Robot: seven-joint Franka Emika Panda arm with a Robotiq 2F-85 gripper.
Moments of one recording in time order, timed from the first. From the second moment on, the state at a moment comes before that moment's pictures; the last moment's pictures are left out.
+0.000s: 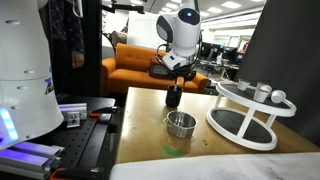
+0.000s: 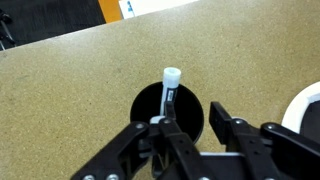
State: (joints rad) arm 0.27 0.24 0.18 -2.38 1.62 2.80 0.82
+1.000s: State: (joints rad) arm 0.29 0.39 0.20 -2.29 1.67 2.80 0.81
